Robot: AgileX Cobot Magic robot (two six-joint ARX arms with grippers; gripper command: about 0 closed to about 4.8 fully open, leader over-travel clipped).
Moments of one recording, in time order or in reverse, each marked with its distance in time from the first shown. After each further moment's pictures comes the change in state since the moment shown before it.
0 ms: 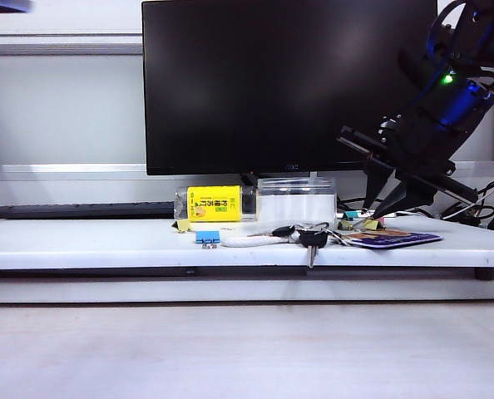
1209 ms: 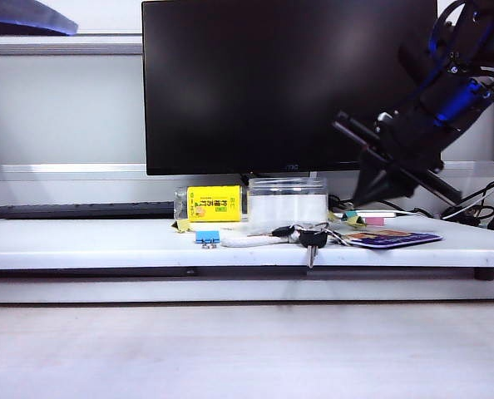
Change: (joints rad) left arm -0.160 0.112 0.033 0.004 -0.126 0.055; right arm 0.000 -0.001 0.001 0.059 -0.117 0.084
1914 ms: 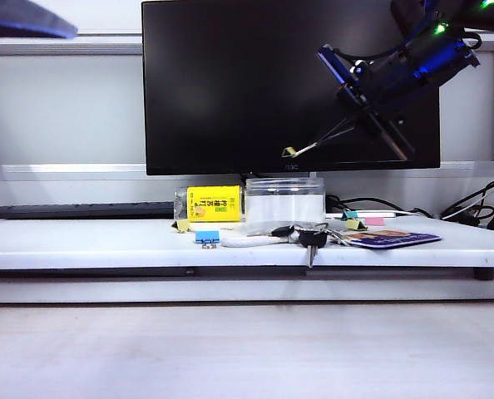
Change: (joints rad) left arm 0.000 0.008 0.000 0.000 -0.015 0.004; right arm 0.005 0.000 0.174 -0.028 -0.254 0.013
